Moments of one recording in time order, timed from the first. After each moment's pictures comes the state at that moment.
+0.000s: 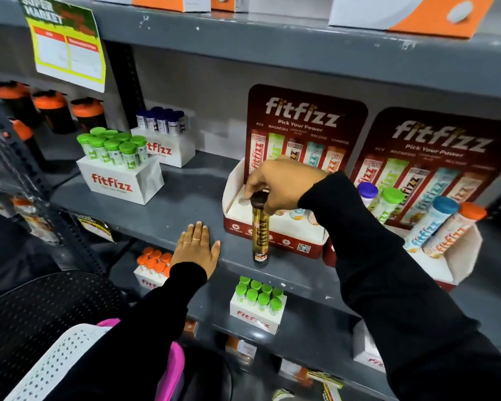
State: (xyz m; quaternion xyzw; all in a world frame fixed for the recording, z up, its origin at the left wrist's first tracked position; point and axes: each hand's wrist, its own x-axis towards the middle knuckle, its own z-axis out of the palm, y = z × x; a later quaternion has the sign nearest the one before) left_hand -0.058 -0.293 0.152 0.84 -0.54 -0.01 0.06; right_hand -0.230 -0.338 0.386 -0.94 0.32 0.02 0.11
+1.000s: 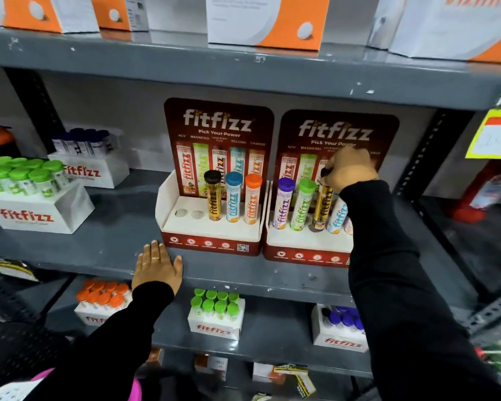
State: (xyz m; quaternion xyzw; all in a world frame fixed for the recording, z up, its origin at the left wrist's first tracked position) left_hand -0.094 -0.303 0.150 0.86 -0.51 -0.04 0.08; right_hand -0.391 -0.398 0.381 -0.69 0.70 -0.18 0.06
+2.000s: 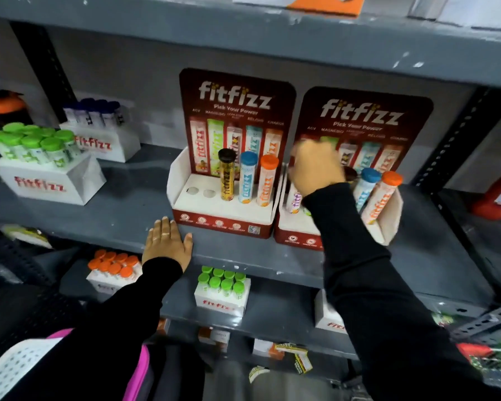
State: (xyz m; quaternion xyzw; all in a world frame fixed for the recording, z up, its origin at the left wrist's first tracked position) left_hand -0.093 -0.301 0.154 0.85 -0.52 -0.02 0.09; right_hand -0.320 -0.361 0.357 -0.79 0.59 -0.18 -0.03
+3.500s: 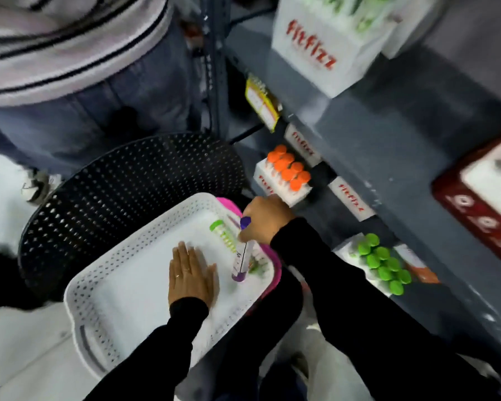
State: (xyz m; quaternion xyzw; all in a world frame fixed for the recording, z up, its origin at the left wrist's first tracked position) left_hand -0.004 -0.015 -0.039 0.97 -0.17 -0.13 0.11; right_hand 0.014 -0.192 0.145 -0.92 0.19 0.26 0.21
